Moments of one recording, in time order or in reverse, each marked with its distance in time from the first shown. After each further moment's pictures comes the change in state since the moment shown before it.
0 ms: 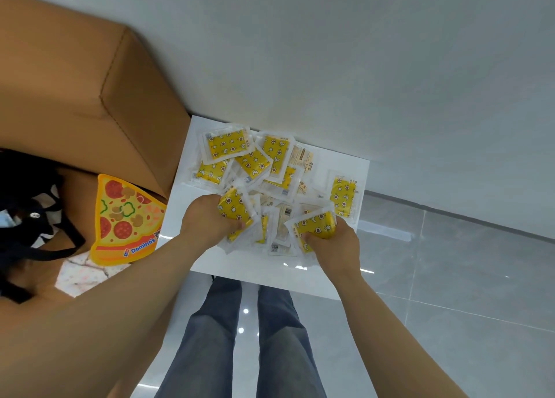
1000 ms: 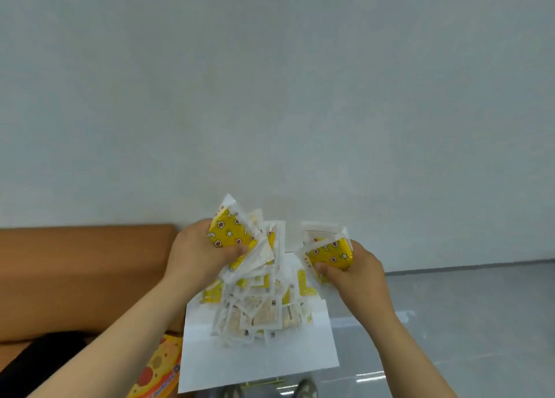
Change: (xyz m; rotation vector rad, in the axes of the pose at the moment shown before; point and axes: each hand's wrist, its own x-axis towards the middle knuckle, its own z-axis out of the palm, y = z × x) left_hand -0.193 0.127 -0.224 -0.203 0.212 0.580; right_hand -0.213 -0.164 -0.133 0.108 0.397 -0.365
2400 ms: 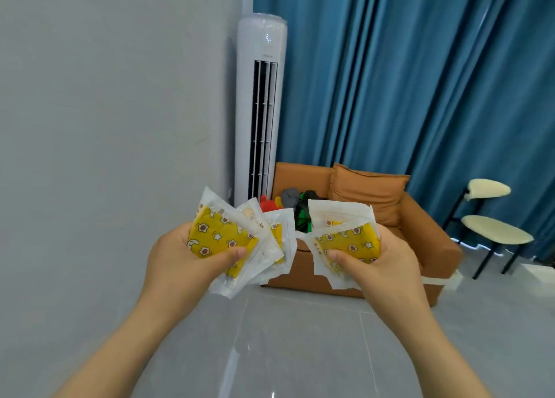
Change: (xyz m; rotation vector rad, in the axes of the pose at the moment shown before) left_hand -0.427 0.467 0.417 -0.395 -0.988 0.880; right_hand -0.405 0.221 -0.559 0.012 1.349 0.183
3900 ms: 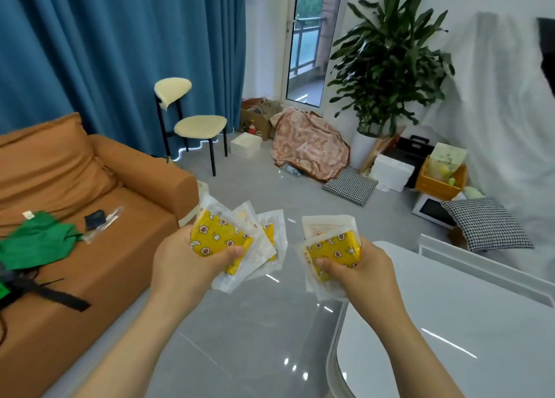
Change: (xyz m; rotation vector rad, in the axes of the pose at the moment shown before) left_hand 0.111 0.008 0.679 -0.005 -1.122 0.155; right_hand 0.080 0.332 -0.329 -0.344 0.925 0.849
